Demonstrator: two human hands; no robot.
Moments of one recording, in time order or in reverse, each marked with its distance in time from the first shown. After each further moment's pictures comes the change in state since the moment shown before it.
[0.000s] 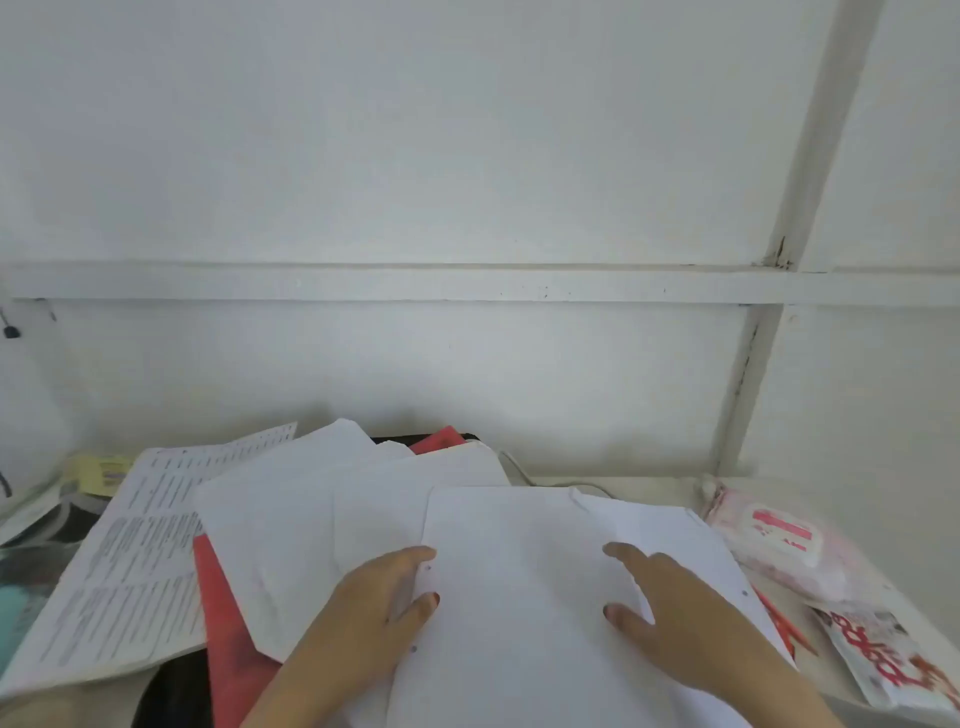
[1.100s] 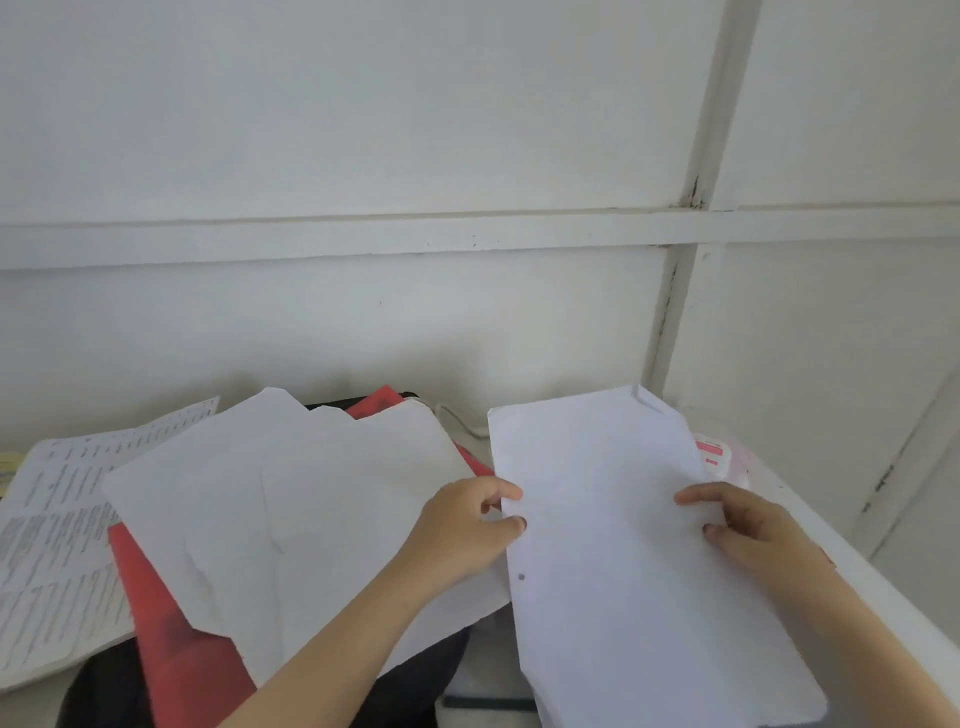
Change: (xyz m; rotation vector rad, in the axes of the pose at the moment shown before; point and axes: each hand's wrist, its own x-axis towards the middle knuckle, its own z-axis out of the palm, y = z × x) left_hand 0.041 0.093 0.059 -0.164 -0.215 0.009; right_hand -0.052 0.090 -0.017 0.769 0.306 0.285
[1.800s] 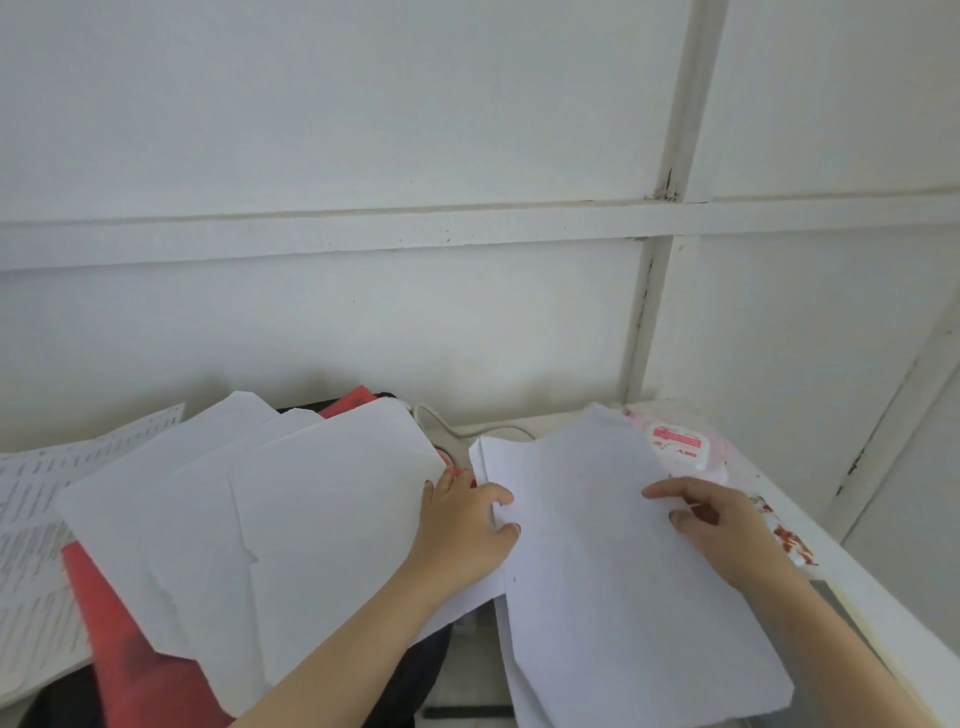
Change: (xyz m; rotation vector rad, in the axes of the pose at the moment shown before) left_hand 0.031 -0.015 0.035 0.392 0.038 0.078; right_hand 0.020 0.016 0.011 -0.102 0.106 -0.056
